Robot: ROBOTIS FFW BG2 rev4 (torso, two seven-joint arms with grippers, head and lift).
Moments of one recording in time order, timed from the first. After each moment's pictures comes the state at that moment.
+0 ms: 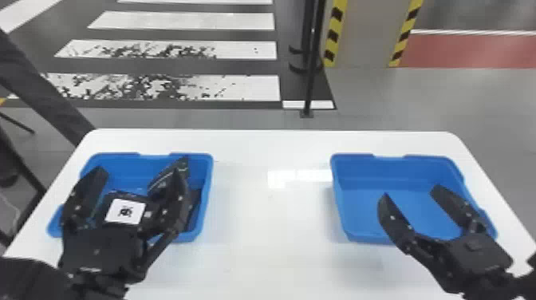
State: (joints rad) left arm 0.69 0.06 -0.04 -2.28 0.05 -0.19 0.01; right arm 0.64 -0.18 -0.10 -2.23 -0.32 0.08 0.27
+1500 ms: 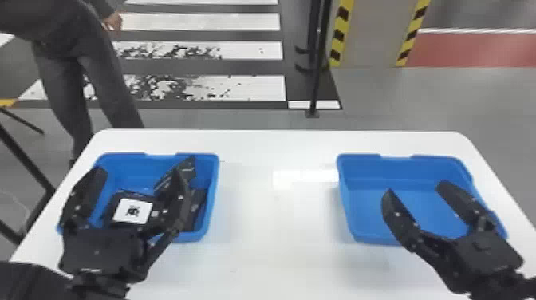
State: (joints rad) left arm 0.70 0.06 -0.03 -2.28 0.05 -0.22 0.01; right arm 0.65 -0.20 -0.07 -2.26 -0.33 0.07 0.24
